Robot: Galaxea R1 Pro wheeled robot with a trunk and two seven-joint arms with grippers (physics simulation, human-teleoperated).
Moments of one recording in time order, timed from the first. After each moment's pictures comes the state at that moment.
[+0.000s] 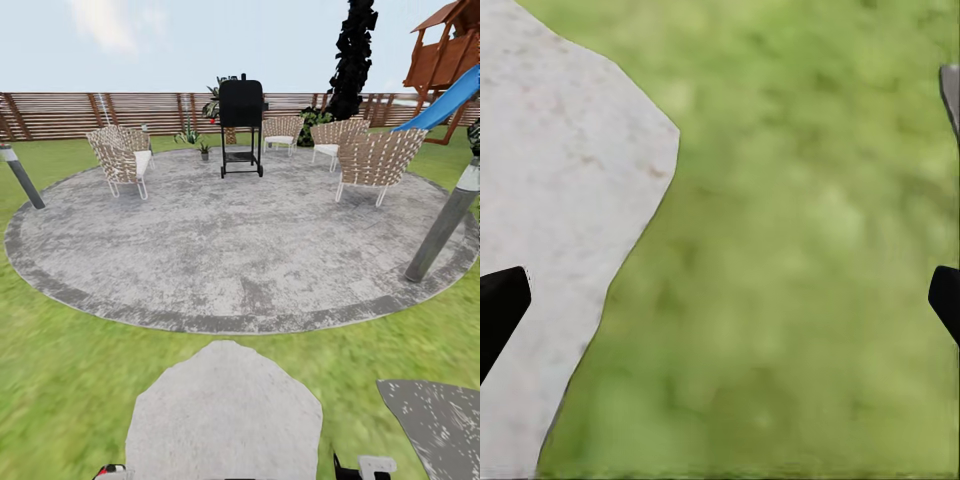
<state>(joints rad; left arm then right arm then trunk) -0.24 0.10 0.10 -0.25 -0.01 -0.53 0.04 -0.35 -0.08 -0.06 -0.12 0.06 -0.58 -0.10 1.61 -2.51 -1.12</state>
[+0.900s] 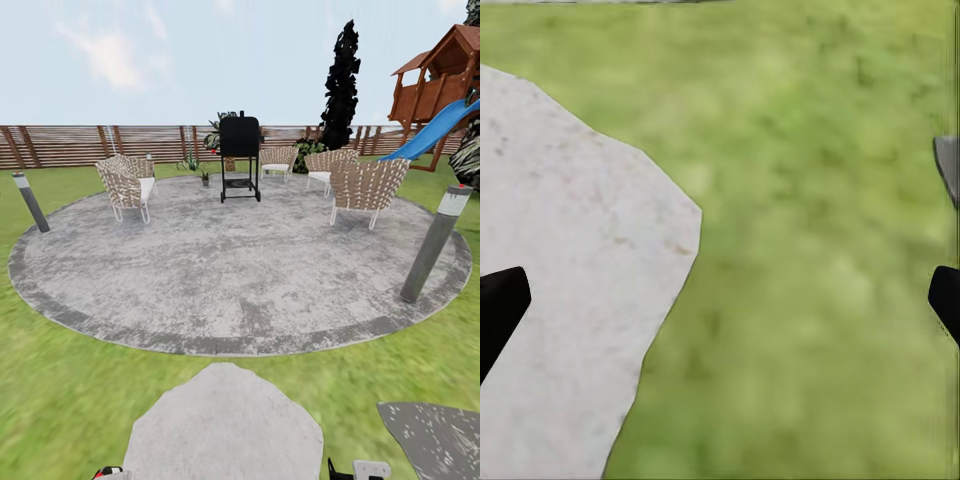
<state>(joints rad) -0.23 0.10 0.10 -0.25 0.03 -0.55 0.05 -0.35 -0.05 -0.06 -0.10 0.05 -0.58 -0.09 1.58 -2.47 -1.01</state>
